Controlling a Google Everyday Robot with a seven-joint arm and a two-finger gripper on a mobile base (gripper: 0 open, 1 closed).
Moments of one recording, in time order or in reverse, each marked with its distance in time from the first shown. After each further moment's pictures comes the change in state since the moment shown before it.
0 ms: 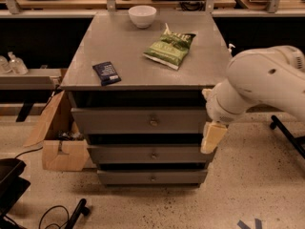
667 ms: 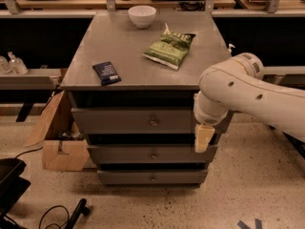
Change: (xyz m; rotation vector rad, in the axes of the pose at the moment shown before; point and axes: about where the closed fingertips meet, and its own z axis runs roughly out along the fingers) arm 0.000 -0.013 0.059 0.000 0.120 -0.063
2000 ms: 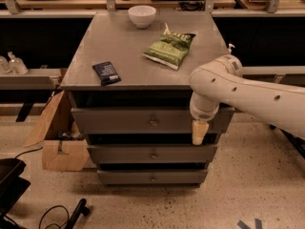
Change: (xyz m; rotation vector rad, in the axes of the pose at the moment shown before) arm 0.008 -0.028 0.064 -0.068 0.066 0.007
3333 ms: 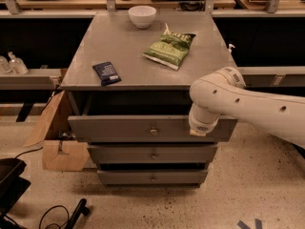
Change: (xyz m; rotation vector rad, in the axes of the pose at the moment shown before) arm -0.006 0.047 0.012 -0.064 -0.027 0.084
